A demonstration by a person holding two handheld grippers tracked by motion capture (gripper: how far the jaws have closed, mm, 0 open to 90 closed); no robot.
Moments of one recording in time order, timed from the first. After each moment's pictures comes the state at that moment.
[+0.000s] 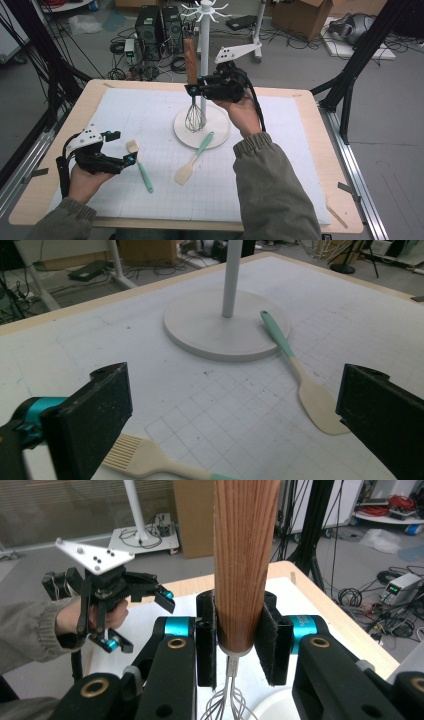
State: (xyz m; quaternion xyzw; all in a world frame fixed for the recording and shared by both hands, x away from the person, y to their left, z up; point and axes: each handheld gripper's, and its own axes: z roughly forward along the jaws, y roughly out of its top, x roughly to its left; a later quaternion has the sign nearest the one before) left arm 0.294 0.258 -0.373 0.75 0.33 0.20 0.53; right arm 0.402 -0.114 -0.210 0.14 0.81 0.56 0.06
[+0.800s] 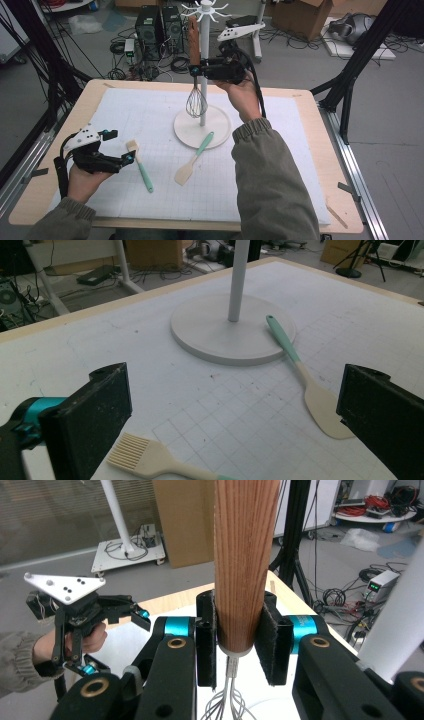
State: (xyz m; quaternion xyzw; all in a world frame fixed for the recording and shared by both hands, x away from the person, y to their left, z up) left arm 0.293 0.260 -0.371 0.75 0.33 0.21 0.54; right arm 0.429 -0.116 -0.188 0.17 0.80 0.57 0.07
